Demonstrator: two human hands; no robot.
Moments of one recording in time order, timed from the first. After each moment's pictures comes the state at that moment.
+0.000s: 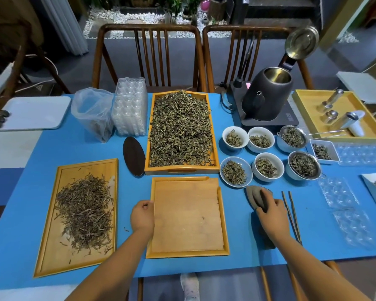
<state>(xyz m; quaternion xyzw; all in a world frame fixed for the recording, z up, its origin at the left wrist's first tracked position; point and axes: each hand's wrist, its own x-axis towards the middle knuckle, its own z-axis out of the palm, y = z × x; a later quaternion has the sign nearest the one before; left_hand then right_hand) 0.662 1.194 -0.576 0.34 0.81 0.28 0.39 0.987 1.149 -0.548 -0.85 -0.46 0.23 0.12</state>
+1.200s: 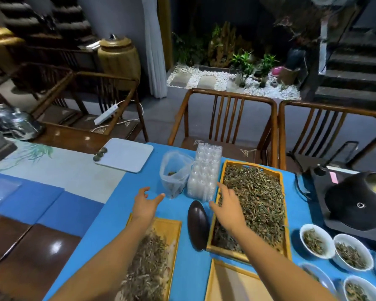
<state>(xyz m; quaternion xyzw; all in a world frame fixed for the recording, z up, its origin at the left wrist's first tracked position) 0.486 1.355 -0.455 0.30 0.79 0.42 0.34 0.712 1.390 -0.436 -0.61 -0.70 0.33 0.20</state>
